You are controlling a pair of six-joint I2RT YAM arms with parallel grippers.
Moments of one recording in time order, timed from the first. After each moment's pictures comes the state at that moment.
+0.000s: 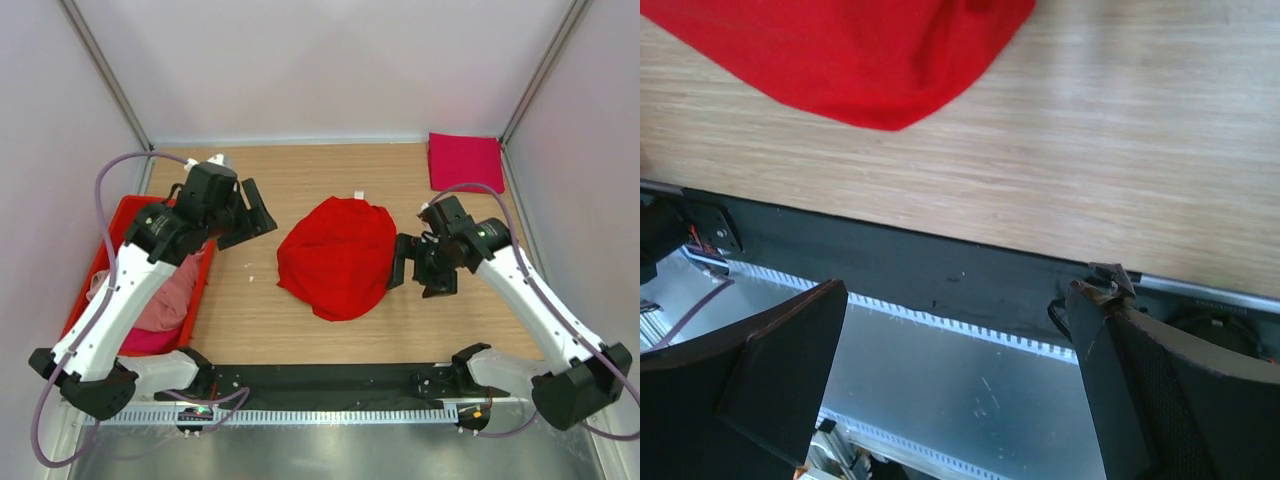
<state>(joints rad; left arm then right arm) -0.60 1.22 1.57 -1.11 -0.13 -0.82 0.41 1.09 1.10 -1.20 -0.23 0.55</state>
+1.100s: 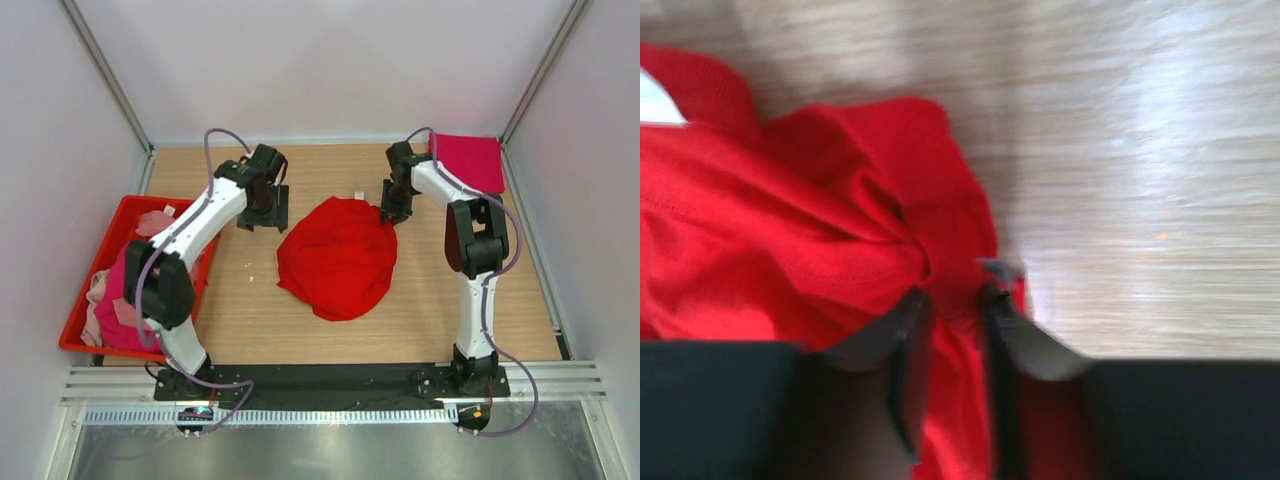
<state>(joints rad) -0.47 1.72 1.58 -1.02 -0.15 -0.40 0.25 2.18 1.75 -0.86 -0.03 0.42</state>
